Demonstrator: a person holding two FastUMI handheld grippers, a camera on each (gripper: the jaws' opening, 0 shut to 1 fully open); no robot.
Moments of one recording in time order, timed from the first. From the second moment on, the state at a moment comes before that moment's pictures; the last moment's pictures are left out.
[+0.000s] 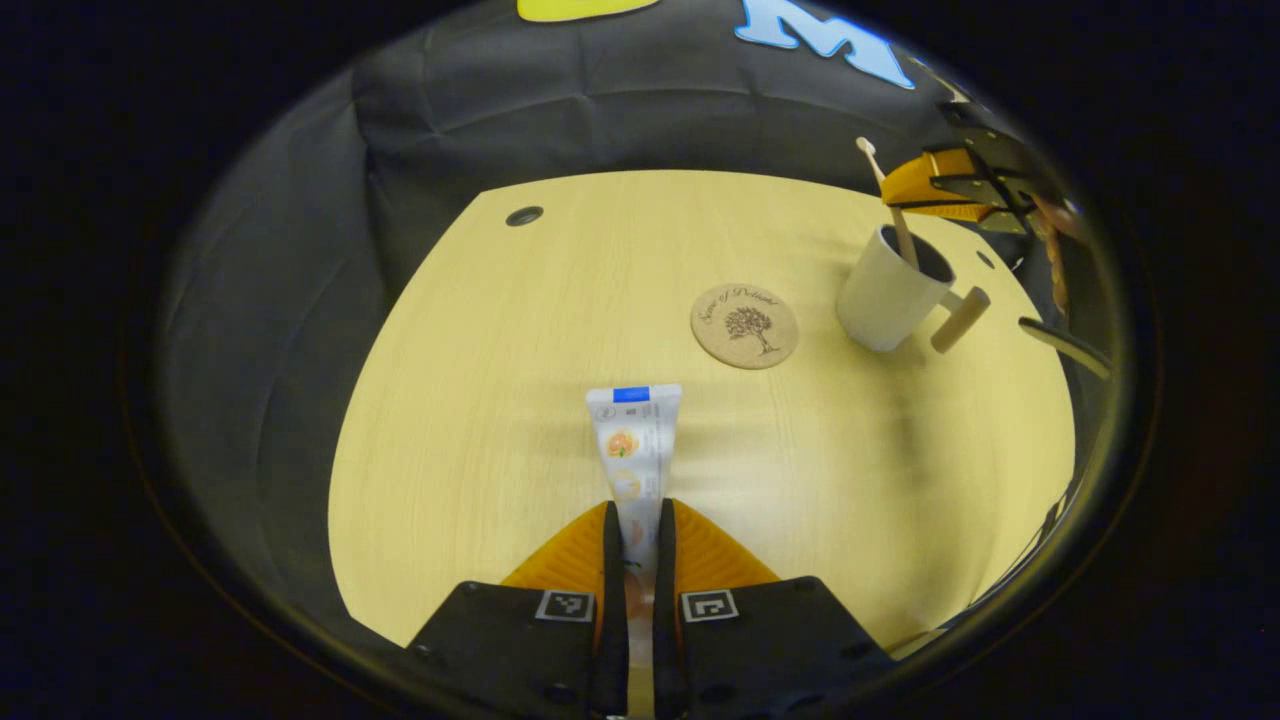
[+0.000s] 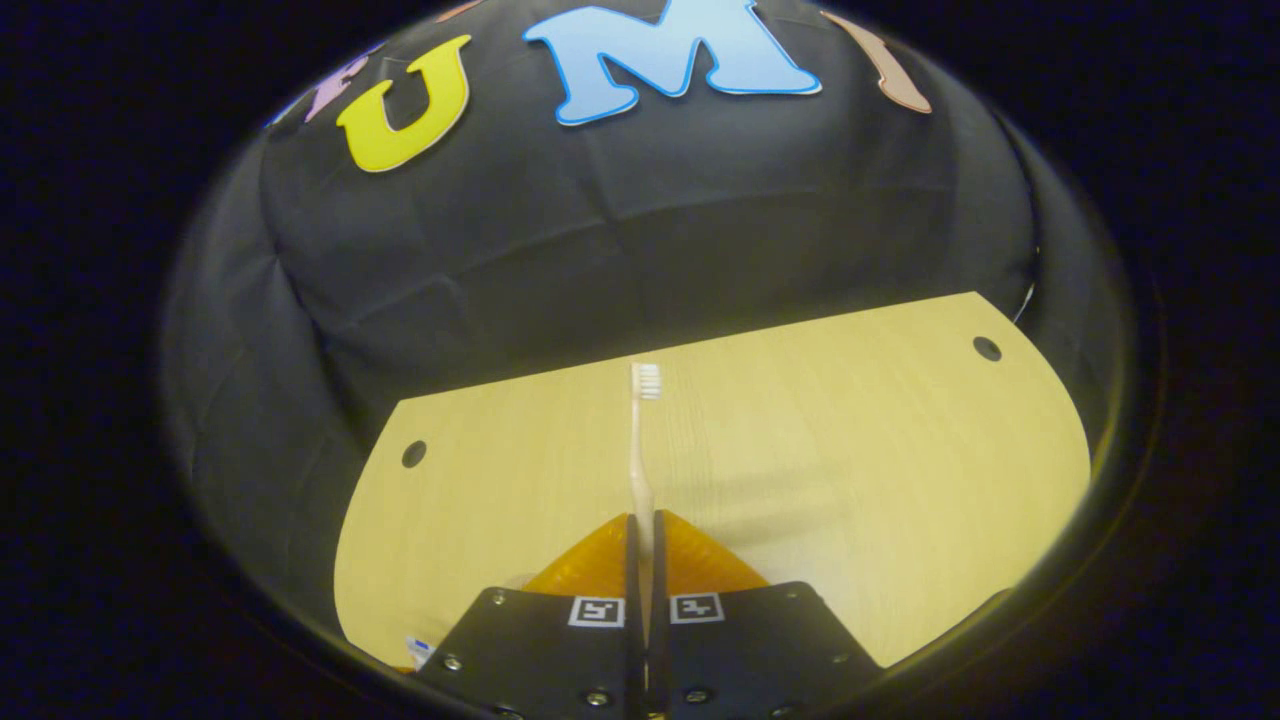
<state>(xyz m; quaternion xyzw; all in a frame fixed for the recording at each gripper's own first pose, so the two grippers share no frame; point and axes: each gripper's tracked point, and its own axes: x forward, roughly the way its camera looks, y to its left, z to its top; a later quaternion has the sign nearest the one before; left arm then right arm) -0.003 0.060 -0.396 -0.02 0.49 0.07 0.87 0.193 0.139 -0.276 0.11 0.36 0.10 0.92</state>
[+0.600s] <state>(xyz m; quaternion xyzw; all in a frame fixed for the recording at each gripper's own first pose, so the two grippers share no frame) 0.054 0.028 -0.366 0.00 0.44 0.04 0.90 0.140 0.097 -0.273 0.15 0.36 0.08 0.92</state>
